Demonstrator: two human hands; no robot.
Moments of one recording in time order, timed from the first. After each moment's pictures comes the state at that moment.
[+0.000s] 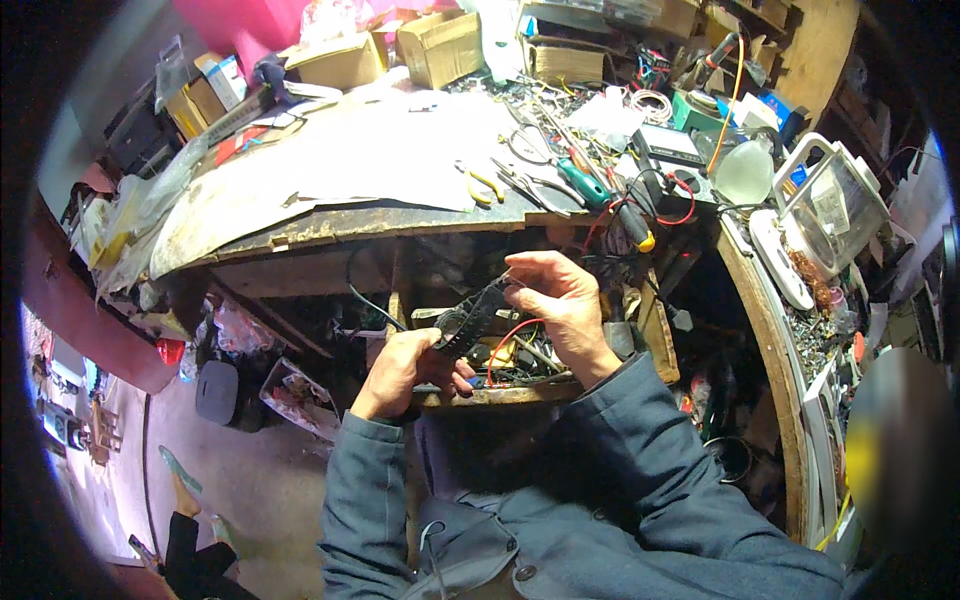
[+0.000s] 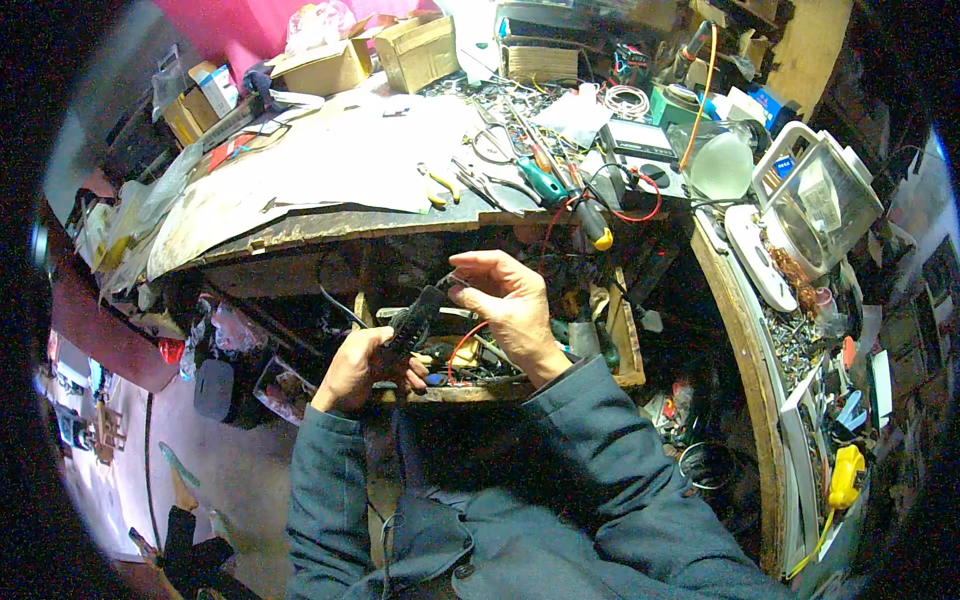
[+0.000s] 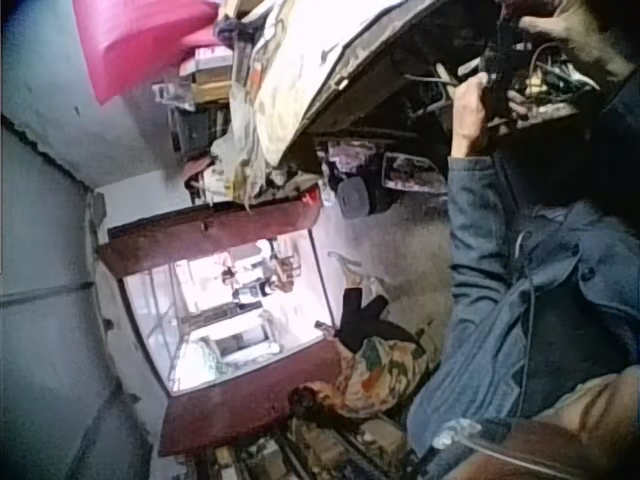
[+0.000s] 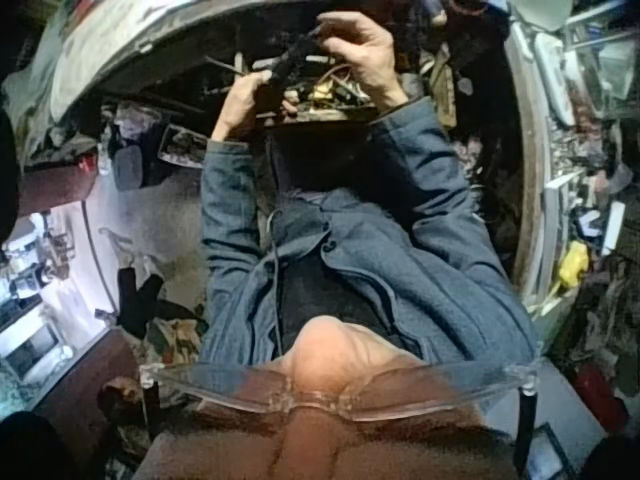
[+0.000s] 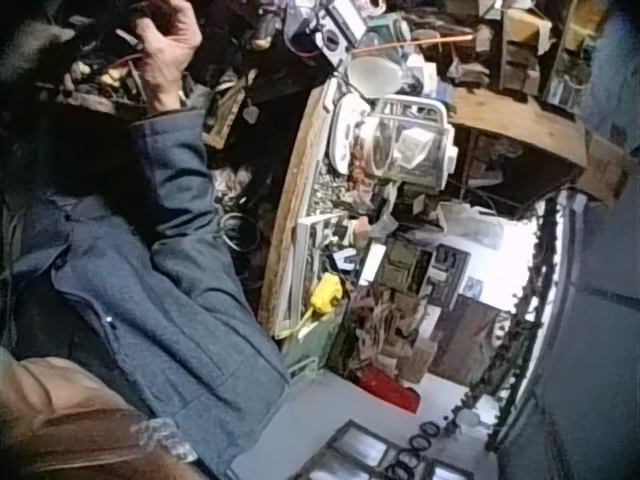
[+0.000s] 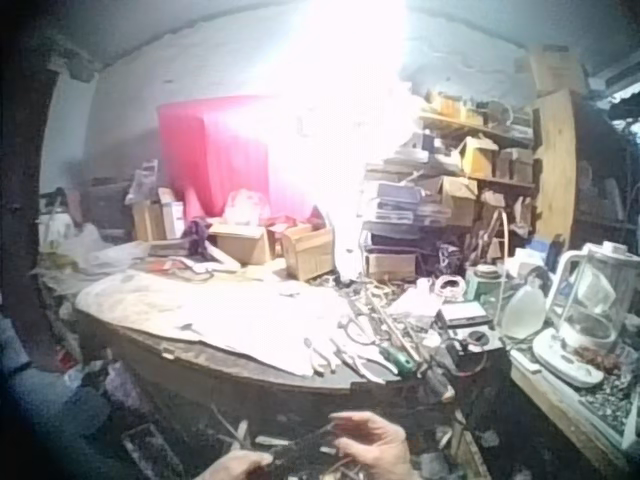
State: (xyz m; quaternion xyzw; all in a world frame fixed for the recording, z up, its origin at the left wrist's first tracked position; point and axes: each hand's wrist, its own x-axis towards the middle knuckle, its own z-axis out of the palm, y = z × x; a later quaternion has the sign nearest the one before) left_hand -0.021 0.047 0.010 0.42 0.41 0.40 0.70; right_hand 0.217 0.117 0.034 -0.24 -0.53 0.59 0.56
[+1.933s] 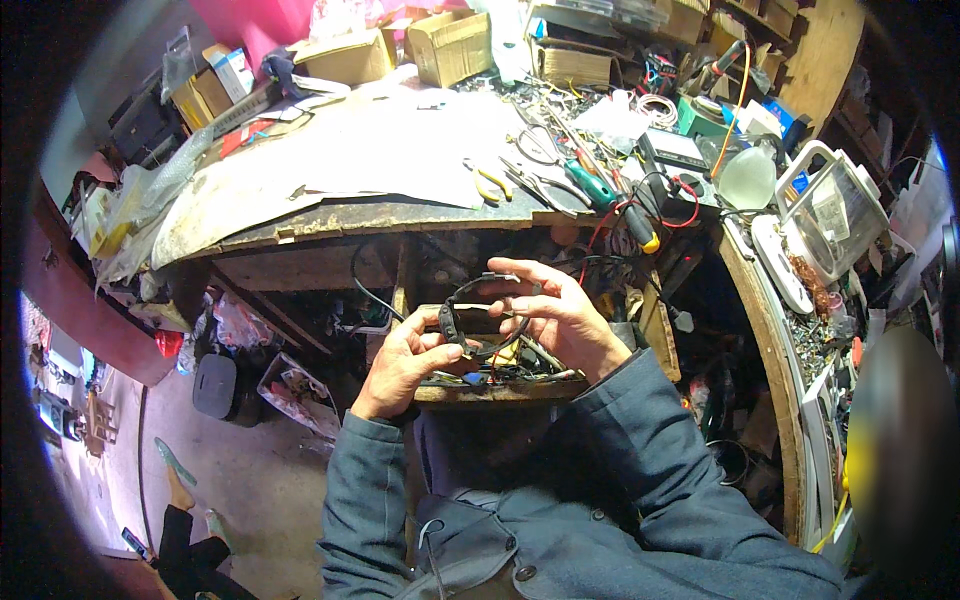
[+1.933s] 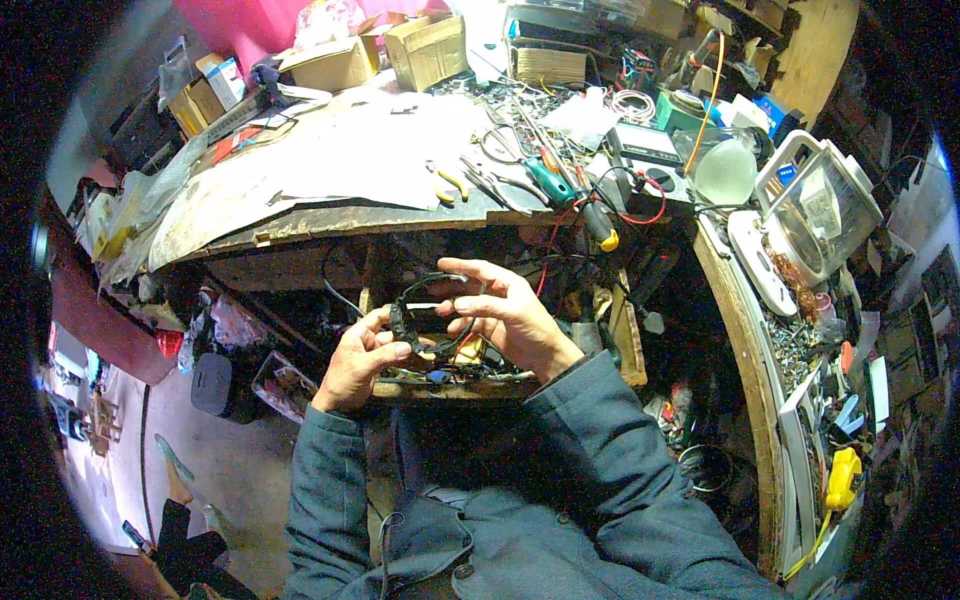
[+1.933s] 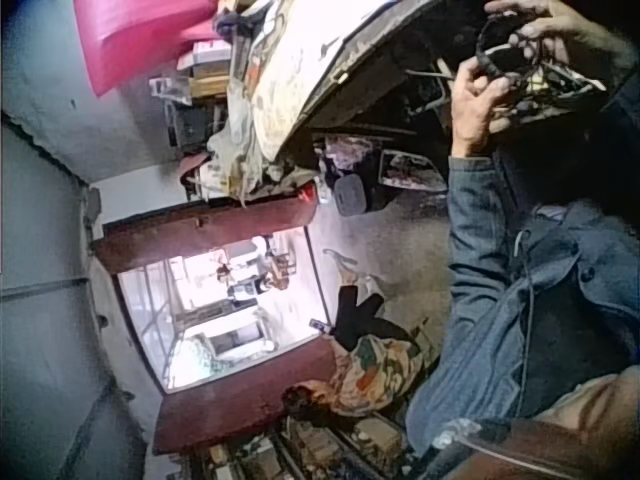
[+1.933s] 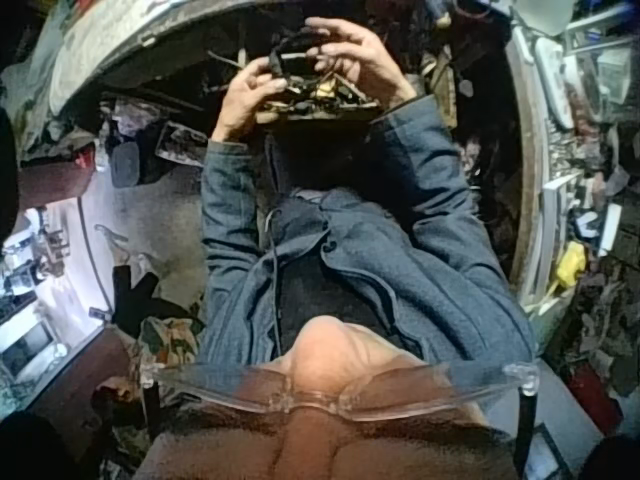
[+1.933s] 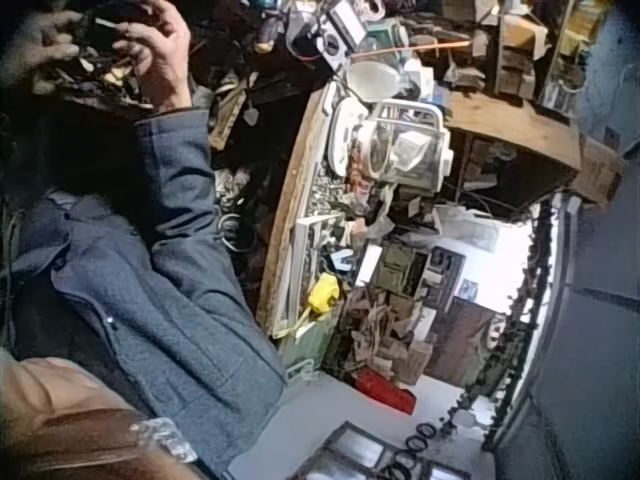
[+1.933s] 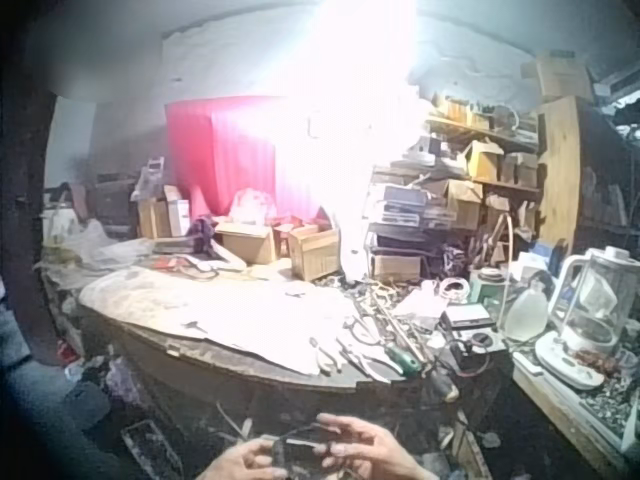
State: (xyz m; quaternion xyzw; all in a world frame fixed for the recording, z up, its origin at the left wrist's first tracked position) left_hand -0.012 0.039 0.017 0.43 0.36 0.50 0.66; right_hand 0.223 0.118 0.041 -0.16 -0.42 0.80 0.39
